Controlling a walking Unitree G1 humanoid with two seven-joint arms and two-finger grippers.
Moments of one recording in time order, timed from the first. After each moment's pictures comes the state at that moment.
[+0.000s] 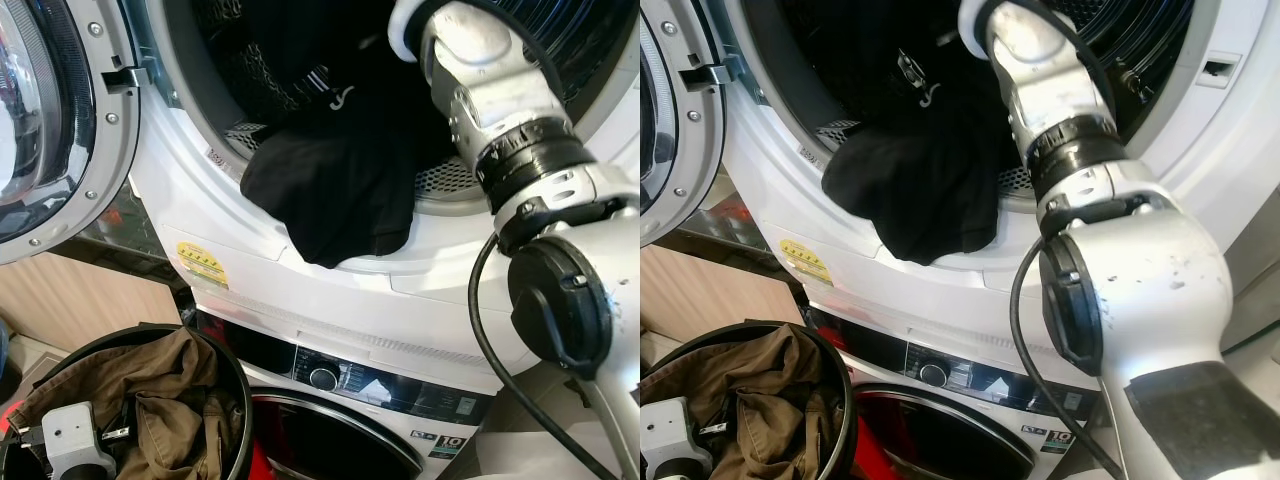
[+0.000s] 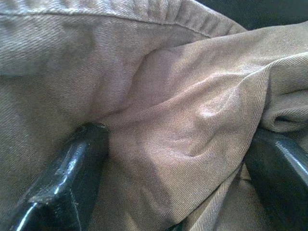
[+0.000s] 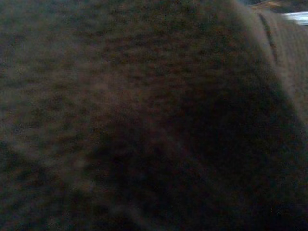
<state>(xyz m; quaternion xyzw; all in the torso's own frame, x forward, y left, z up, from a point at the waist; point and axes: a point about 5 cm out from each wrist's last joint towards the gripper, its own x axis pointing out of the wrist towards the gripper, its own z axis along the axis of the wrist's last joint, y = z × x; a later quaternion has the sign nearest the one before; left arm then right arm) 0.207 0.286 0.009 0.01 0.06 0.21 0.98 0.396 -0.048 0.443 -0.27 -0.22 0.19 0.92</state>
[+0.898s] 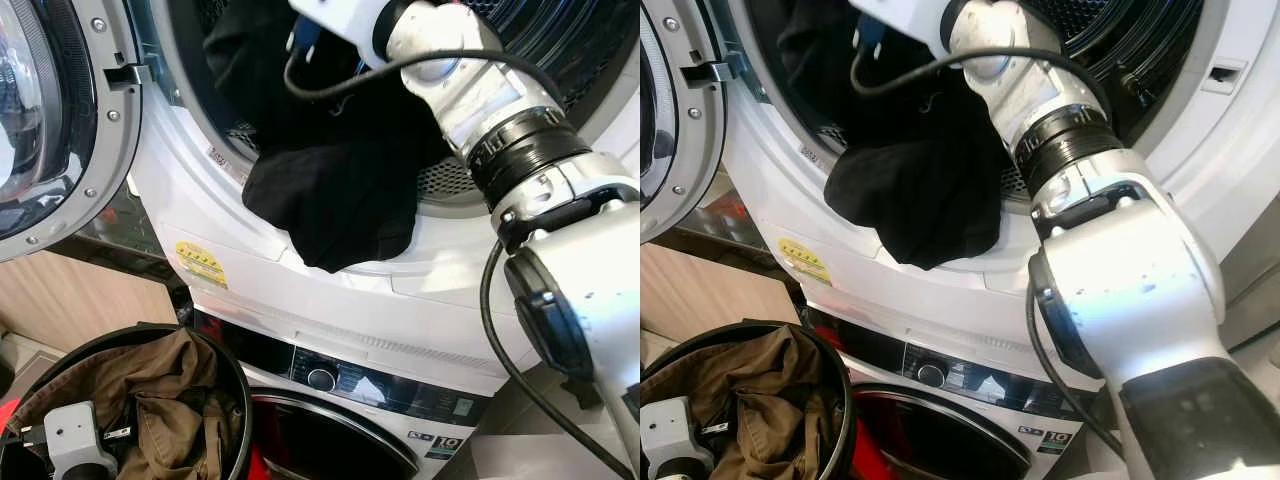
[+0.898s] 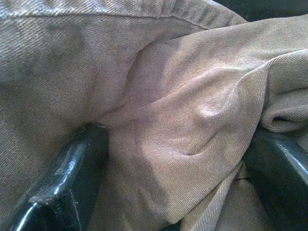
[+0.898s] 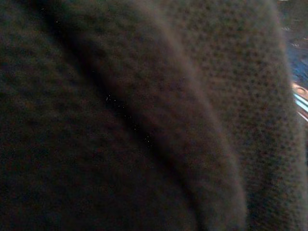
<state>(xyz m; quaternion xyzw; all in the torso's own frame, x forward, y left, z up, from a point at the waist) 0.209 0.284 0.007 0.00 0.07 0.20 0.98 0.399 -0.037 0.420 -0.58 -0.22 0.15 0.77</state>
